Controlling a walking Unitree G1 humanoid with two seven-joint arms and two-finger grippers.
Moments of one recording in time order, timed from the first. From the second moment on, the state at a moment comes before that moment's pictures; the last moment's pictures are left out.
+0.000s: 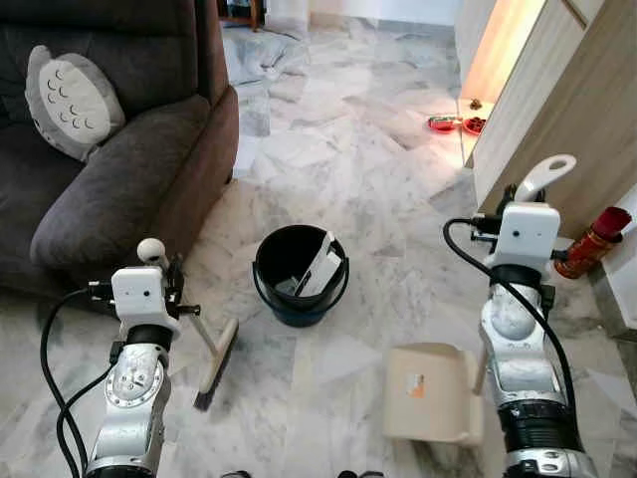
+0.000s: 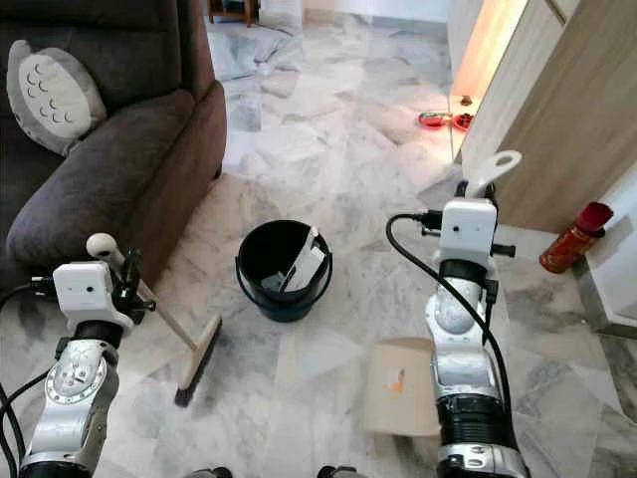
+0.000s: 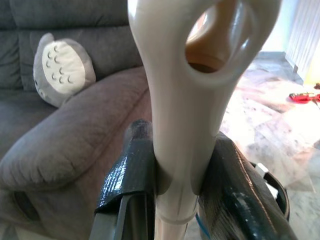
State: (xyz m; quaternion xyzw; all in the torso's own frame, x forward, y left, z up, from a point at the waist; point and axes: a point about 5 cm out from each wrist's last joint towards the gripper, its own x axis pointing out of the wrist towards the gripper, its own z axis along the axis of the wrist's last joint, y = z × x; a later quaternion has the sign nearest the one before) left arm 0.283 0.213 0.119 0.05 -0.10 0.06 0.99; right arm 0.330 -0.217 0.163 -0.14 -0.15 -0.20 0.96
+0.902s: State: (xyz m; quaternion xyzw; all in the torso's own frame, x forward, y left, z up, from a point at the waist) left arm 0.280 0.197 0.107 0.00 -0.08 0.06 1.00; right arm 0.347 -0.192 0.129 0.08 -0.09 -0.03 0.99
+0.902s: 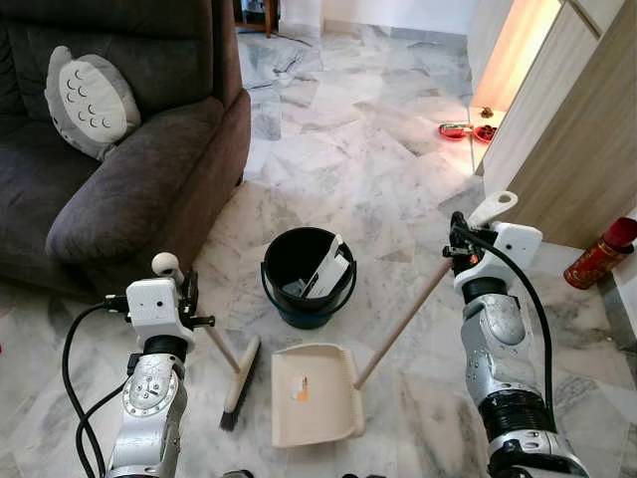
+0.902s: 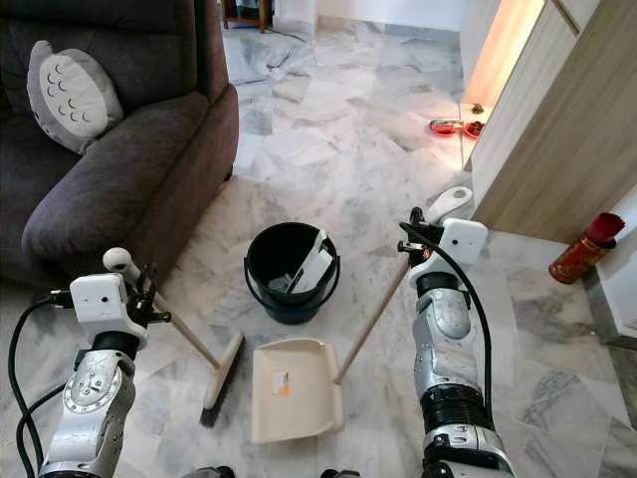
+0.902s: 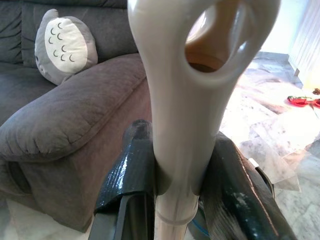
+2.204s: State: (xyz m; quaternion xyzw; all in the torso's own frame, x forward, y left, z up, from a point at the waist) left arm 0.285 0.196 0.112 0.02 -0.09 0.07 0.99; right arm 0.350 -0.193 0.128 0.08 -0.08 -0.04 0.99
